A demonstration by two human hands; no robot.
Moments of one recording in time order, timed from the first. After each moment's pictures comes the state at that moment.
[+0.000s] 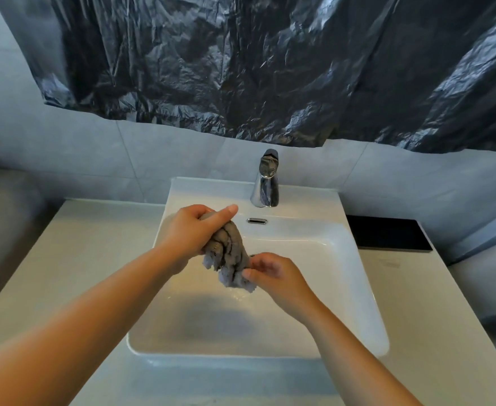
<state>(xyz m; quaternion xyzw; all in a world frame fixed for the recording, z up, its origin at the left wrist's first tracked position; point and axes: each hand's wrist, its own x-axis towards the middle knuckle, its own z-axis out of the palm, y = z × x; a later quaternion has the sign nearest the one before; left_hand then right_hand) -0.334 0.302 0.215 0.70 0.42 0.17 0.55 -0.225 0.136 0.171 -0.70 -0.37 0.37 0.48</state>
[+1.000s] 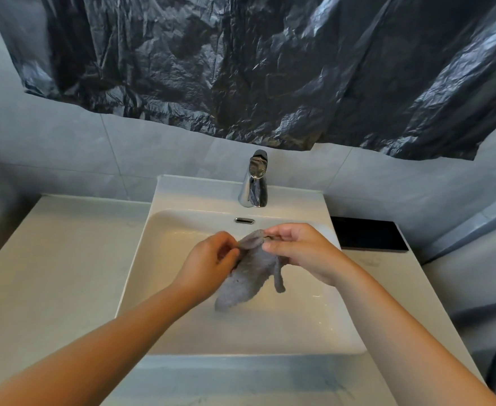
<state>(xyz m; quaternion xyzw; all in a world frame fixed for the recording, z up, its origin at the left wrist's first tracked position) -0.329 0.251 0.178 0.82 0.28 0.19 0.46 -0.174 0.132 0.233 -0.73 -0.32 0.43 0.43</state>
